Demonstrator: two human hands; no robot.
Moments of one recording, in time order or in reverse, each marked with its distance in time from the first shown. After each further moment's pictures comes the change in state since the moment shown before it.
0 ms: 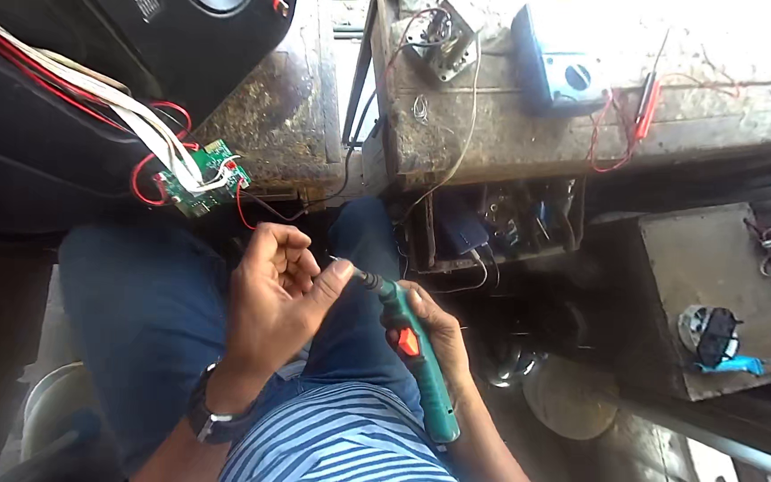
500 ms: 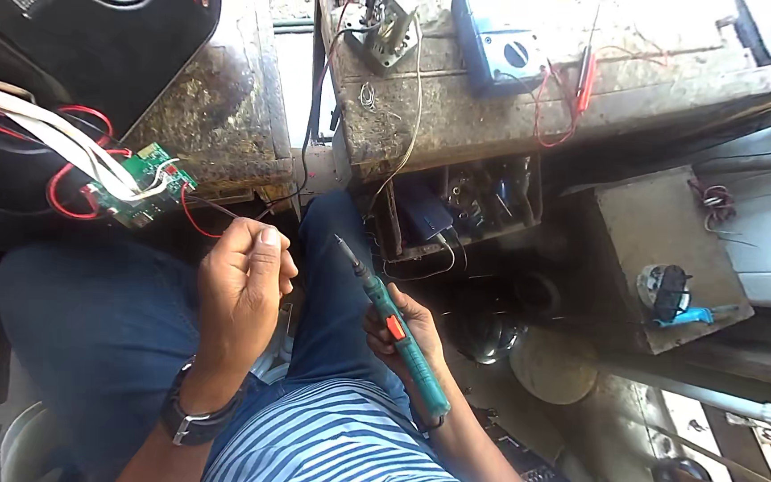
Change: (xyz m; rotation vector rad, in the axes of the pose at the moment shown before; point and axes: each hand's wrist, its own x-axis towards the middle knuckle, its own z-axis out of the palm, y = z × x) left_hand 0.011 0.006 0.016 0.060 -0.026 0.019; right_hand -0.008 0.006 -0.038 0.283 -0.054 0.198
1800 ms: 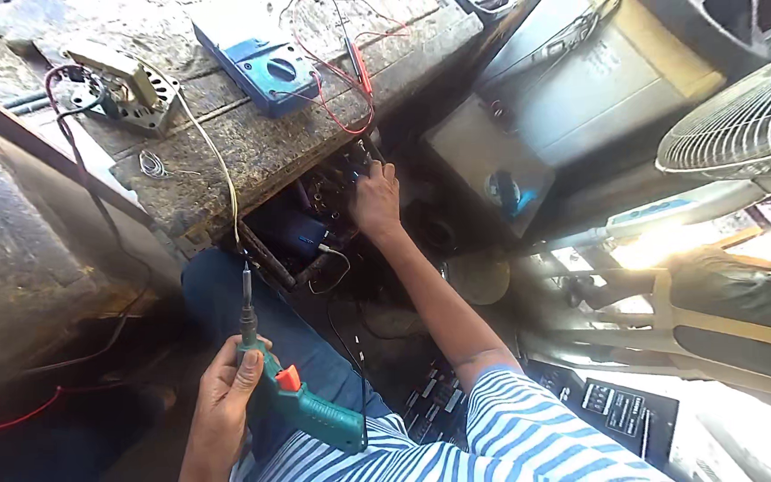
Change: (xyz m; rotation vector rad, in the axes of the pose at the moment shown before) left_hand -0.025 -0.069 0.062 -0.511 -0.583 -0.282; right_hand 0.042 -0.218 0.008 -2.330 1.394 -0.661
